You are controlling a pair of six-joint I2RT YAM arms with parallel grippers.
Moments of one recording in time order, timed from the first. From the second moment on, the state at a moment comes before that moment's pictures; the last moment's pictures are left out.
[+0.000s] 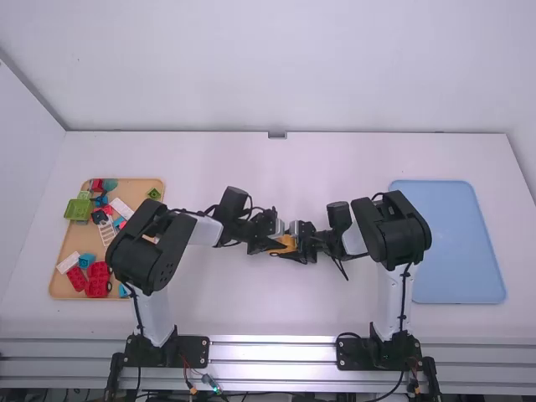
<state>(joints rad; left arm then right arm) -0.38 1.94 0.80 0.20 0.91 0.85 0.27 2.17 0.66 0.58 -1.13 -0.90</state>
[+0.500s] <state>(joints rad) -0.38 1.93 0.79 0.17 0.85 0.82 0.27 2.17 0.66 0.59 -1.13 -0.89</state>
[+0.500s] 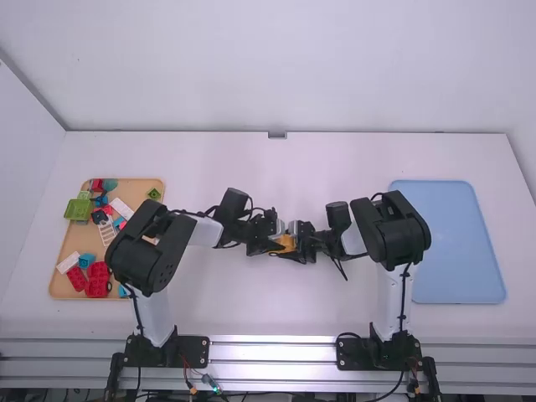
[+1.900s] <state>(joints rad) 0.32 1.57 0.77 0.18 0.87 0.37 0.05 1.83 0.66 0.45 -0.94 -0.54</state>
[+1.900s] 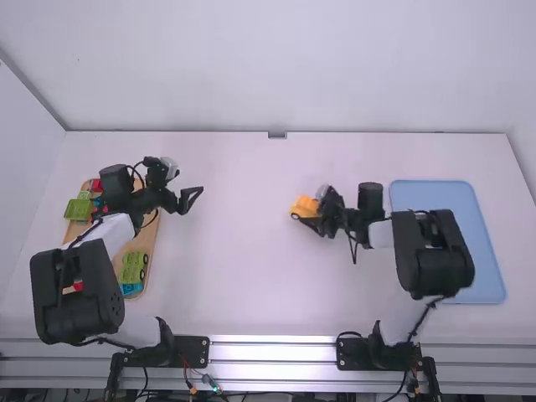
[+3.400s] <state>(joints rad) 0.21 1.41 0.86 -0.13 0.37 -0.06 -0.50 1.31 0.66 -0.18 -0.14 -0.21</state>
